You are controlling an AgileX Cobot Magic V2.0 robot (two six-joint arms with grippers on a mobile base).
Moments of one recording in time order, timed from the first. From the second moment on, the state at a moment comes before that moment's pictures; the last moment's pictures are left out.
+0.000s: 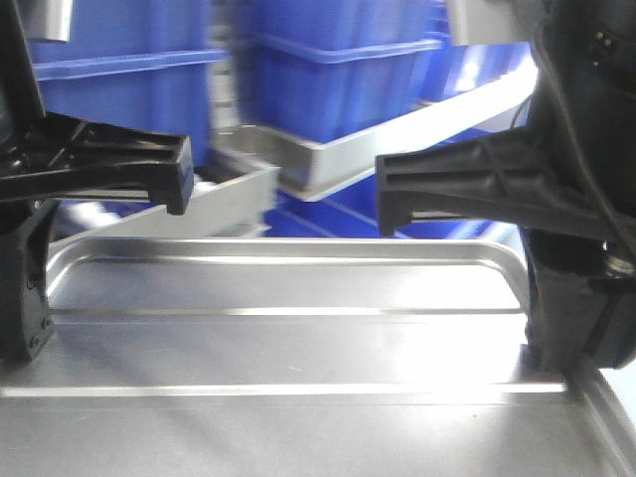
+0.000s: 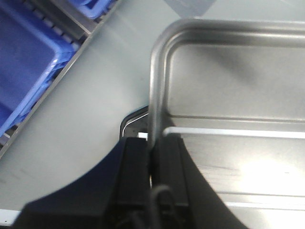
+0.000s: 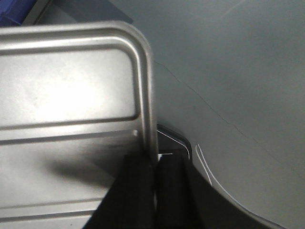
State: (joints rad) left arm -1.04 1.36 -0.96 0.25 1.10 -1.10; right arm 1.00 1.34 -0.89 -0.33 1.02 1.25
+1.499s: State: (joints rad) left arm -1.04 1.36 -0.96 0.25 1.10 -1.10; right arm 1.00 1.34 -0.89 -0.33 1.02 1.25
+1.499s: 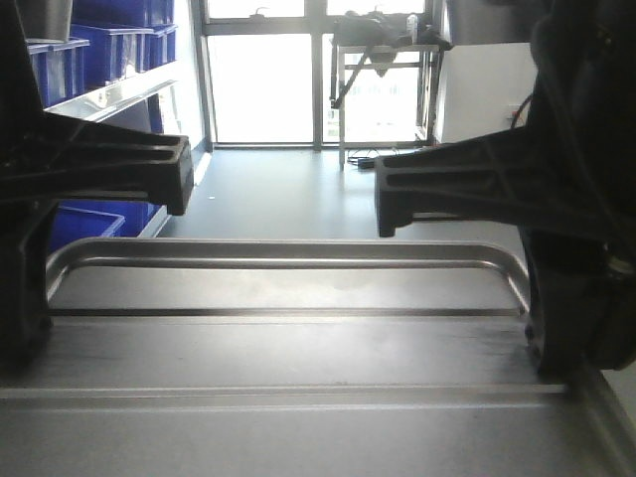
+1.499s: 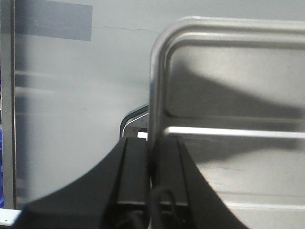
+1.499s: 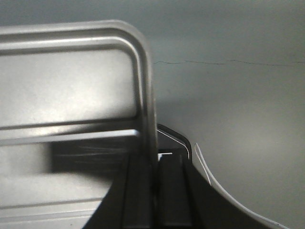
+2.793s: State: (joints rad) left arm -1.04 1.36 -0.96 0.26 1.10 -1.10; right arm 1.00 1.33 -0.89 -0.33 1.02 1.25
